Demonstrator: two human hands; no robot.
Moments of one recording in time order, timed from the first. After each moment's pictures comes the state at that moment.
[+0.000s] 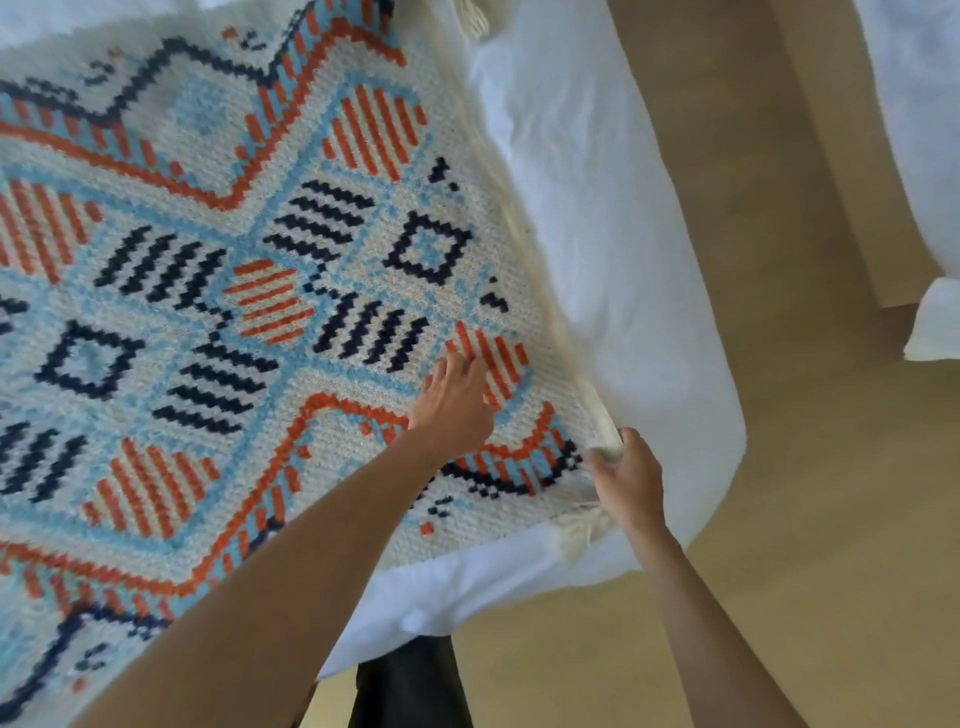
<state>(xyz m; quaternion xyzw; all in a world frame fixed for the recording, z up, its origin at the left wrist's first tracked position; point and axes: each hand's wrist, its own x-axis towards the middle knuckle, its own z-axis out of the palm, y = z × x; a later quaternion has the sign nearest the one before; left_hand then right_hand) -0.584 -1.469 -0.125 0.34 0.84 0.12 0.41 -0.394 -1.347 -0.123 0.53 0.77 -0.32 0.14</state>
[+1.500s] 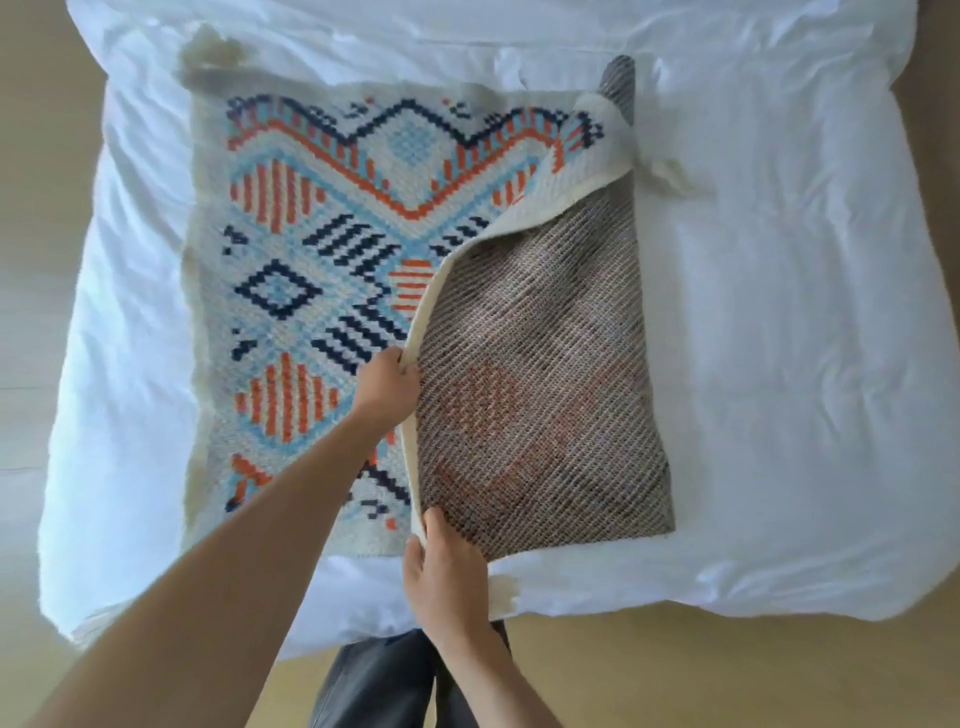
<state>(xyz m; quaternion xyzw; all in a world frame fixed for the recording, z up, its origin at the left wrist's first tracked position) -0.730 -1.981 -0.071 -0.06 0.89 0.32 0.32 -0.529 -1.958 -0.065 0.21 0.91 -0.31 0.14</state>
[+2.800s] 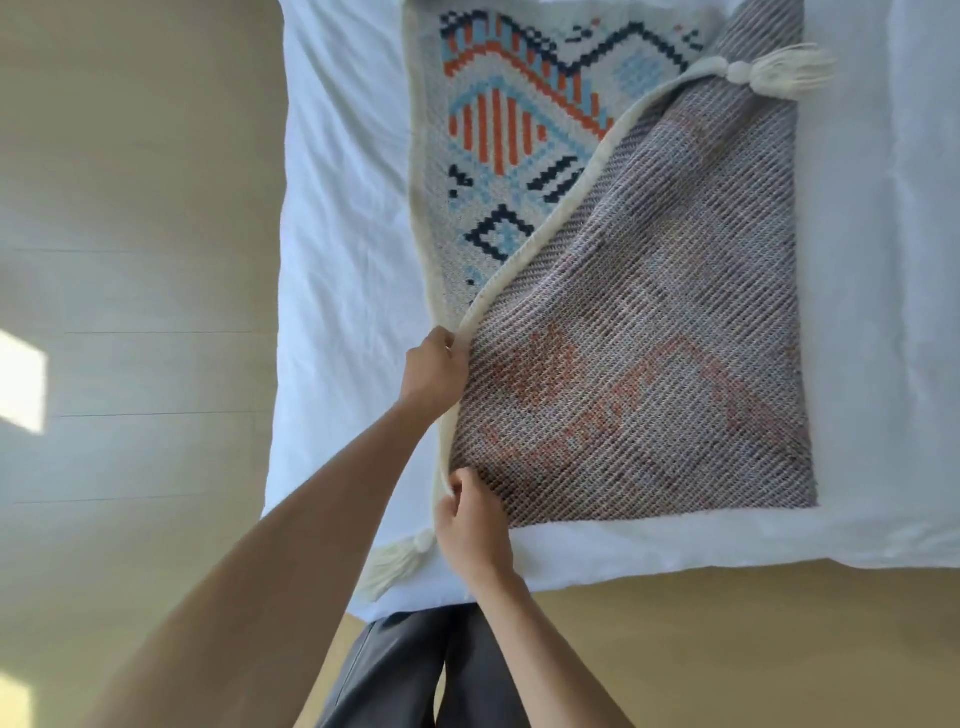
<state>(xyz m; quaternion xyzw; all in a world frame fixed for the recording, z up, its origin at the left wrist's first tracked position) -0.780 -2.240 -0.116 -0.07 0.86 0.36 0.36 -0.615 -2.222 -0.098 0.30 0.83 -0.39 0.25</state>
